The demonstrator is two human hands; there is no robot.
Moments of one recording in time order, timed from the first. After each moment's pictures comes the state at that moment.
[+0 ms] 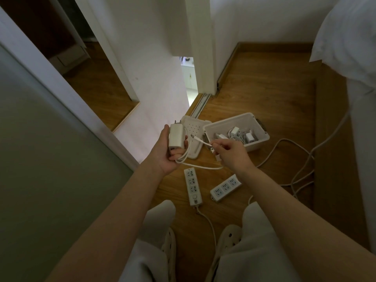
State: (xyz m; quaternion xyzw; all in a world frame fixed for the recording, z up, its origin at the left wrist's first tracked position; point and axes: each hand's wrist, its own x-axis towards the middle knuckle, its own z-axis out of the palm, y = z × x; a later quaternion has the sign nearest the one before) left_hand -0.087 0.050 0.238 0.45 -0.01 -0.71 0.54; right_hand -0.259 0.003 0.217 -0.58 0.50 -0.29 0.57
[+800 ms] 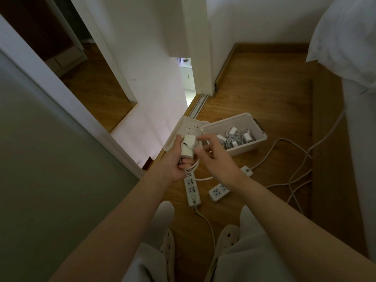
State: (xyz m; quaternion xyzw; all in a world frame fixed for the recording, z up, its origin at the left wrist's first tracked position) left_hand -0.117 0.049 0.226 0.52 -0.05 -0.70 0.48; right_hand -0.252 0.030 0.226 -0.67 0.38 -0.30 0.57
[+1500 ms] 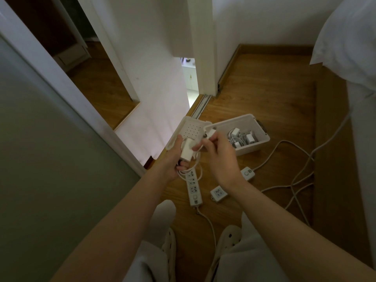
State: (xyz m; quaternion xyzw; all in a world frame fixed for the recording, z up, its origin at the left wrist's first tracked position) left_hand -0.094 0.052 0.215 0.60 -0.16 -0.65 0.44; right_hand -0.234 0.040 0.238 -0.59 0.41 -0.42 0.56
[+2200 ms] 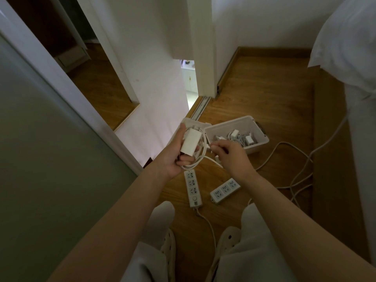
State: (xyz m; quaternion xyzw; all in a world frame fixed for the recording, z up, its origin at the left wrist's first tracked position) left_hand -0.102 0.056 0.245 0.50 -0.18 -0.70 0.48; right_hand -0.259 0.018 0.229 -0.67 0.45 -0.30 0.50
